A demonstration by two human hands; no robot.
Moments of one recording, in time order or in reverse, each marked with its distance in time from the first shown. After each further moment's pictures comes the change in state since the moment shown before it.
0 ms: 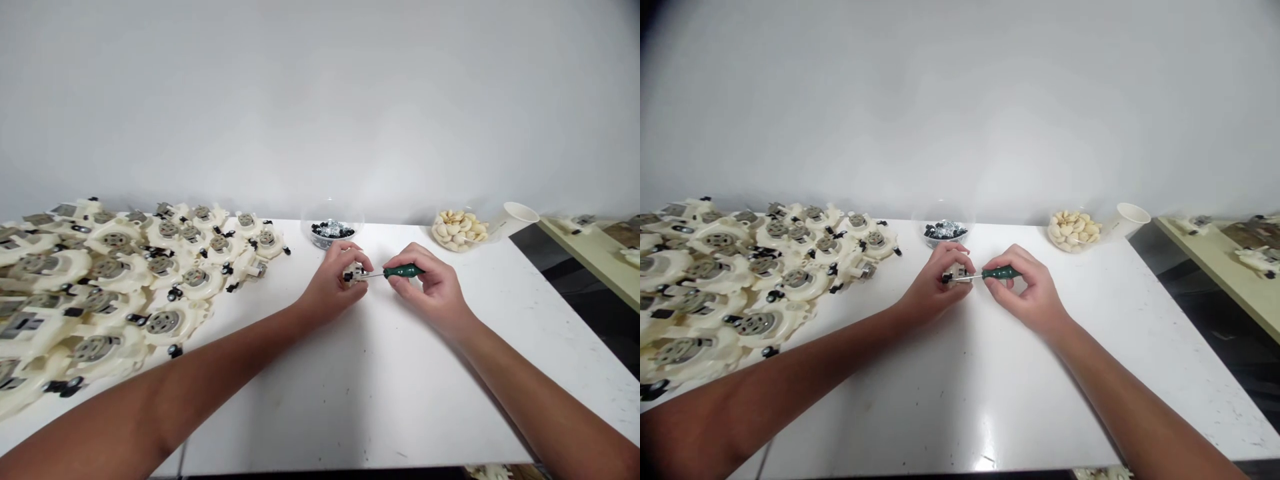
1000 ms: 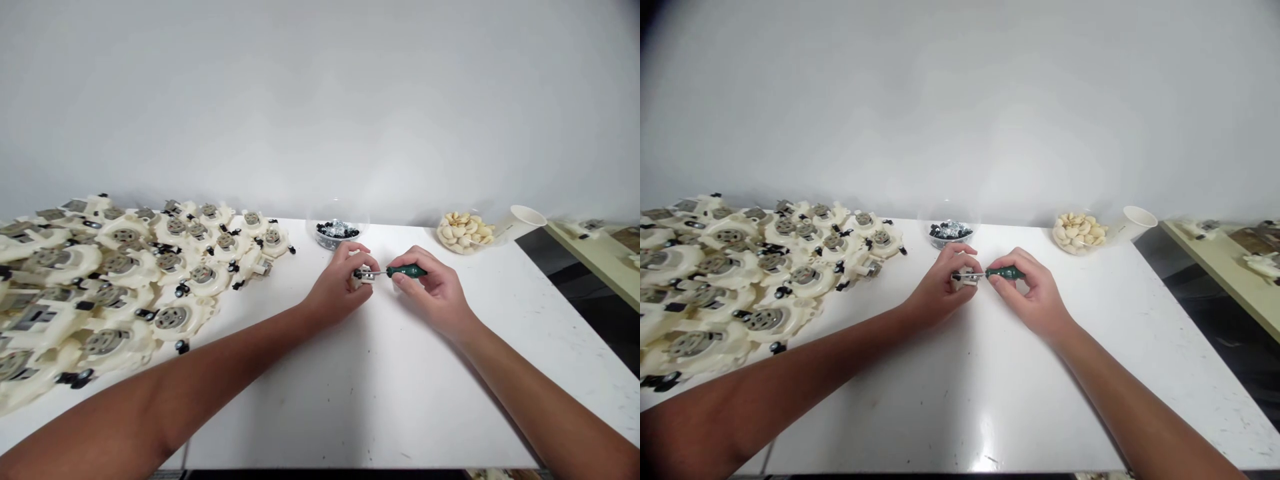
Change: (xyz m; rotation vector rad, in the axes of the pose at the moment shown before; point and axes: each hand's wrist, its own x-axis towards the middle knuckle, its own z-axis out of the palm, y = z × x) left_hand -0.003 0.000 0.002 0.043 -0.018 -0.001; right_hand -0.001 0.000 0.003 0.019 -0.009 0.095
